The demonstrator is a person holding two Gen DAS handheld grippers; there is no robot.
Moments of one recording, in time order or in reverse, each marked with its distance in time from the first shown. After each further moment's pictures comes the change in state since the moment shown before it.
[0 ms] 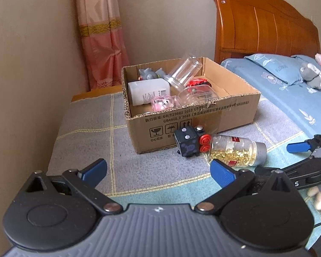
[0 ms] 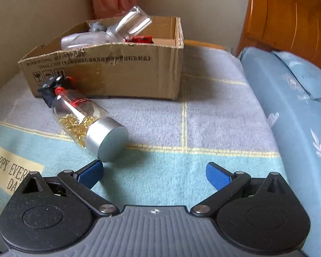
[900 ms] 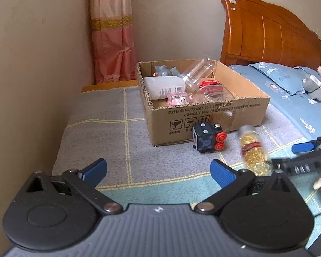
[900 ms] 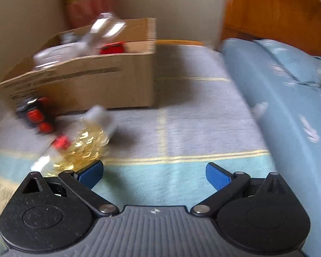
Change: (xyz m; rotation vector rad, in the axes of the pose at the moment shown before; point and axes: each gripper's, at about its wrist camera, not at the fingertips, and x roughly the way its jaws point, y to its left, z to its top) left arm -0.004 0.034 -0.014 -0.064 -0.008 -0.015; right arm -0.002 -0.006 0.009 0.051 0.021 0.008
